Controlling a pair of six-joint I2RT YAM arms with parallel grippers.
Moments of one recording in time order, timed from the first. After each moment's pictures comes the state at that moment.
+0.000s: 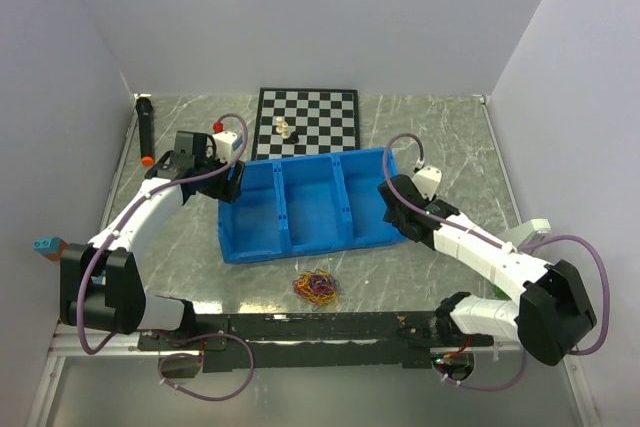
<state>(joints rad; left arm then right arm) -0.16 1.35 0.97 -0.48 0.20 0.19 0.59 1.17 0.73 -0.55 0.58 0.82</state>
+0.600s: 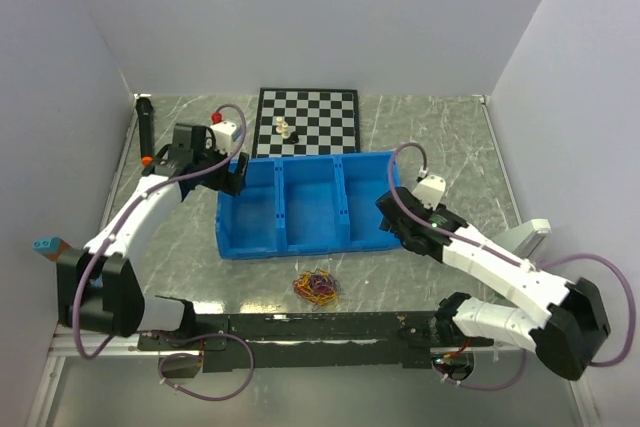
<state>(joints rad) -0.18 1.36 1.03 -0.48 0.20 0.16 0.71 1.07 0.74 -0.74 0.64 0.94</state>
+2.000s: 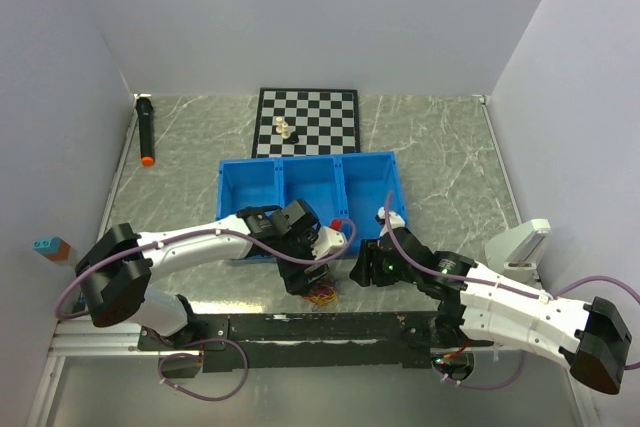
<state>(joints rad) -1.01 1.43 0.92 -0.61 0.36 0.16 0.96 0.78 0.43 -0.43 0.06 0.80</state>
